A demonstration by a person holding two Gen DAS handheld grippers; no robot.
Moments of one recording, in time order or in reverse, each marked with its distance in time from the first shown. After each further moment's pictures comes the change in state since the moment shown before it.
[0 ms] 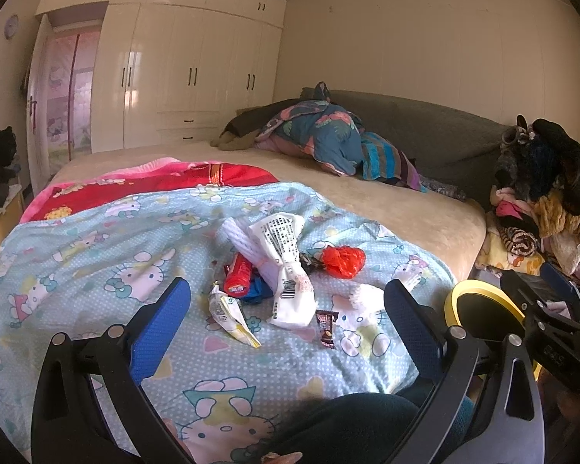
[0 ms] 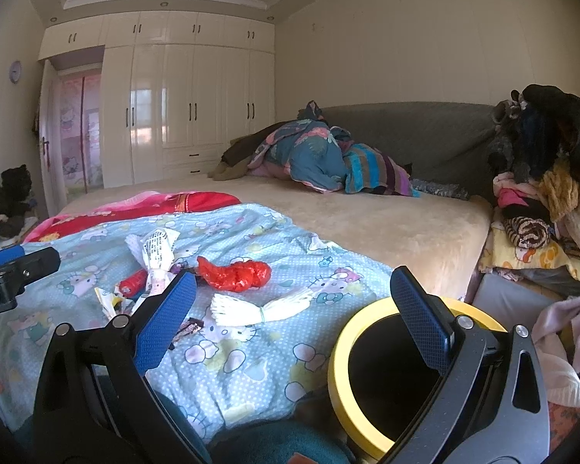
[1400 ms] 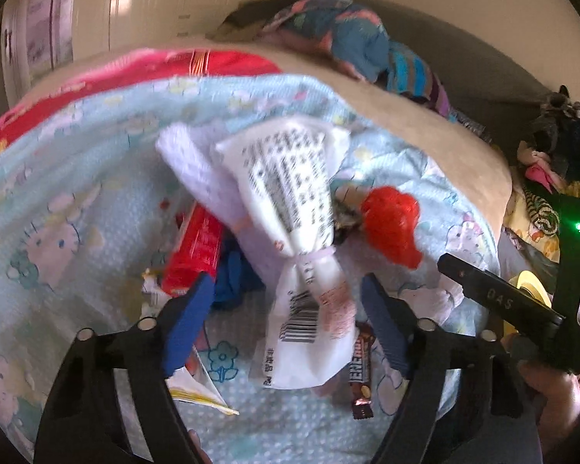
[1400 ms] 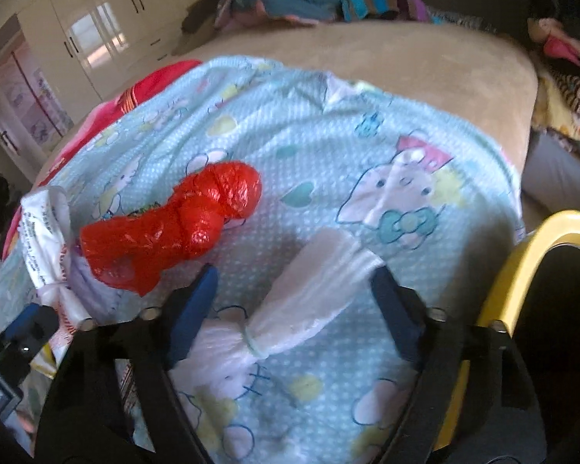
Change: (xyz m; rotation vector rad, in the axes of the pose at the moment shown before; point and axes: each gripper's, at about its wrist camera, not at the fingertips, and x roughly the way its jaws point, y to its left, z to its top) left arm 0.202 0.014 0.002 -0.100 0.433 -0.015; right arm 0.248 -0.006 -0.031 0.248 0.657 0.035
